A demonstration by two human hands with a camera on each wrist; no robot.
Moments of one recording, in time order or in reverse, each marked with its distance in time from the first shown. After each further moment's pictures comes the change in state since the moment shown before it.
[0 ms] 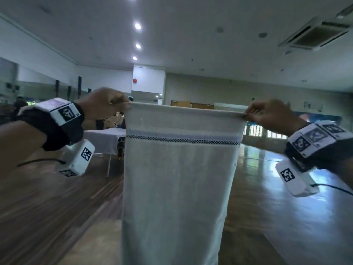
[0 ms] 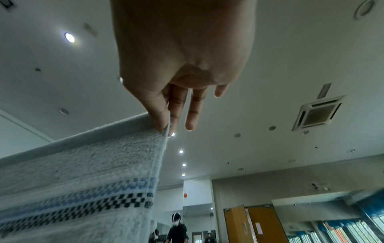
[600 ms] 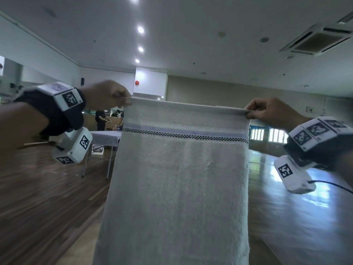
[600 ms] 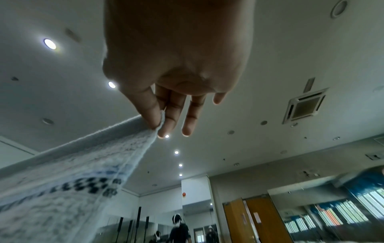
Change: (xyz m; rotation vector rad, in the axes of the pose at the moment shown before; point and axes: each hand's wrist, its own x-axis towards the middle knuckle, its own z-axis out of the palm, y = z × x) left_hand 0.017 0.015 -0.022 0.096 -0.121 -0.038; right_hand 0.015 0.005 -0.011 0.176 -0.089 0.089
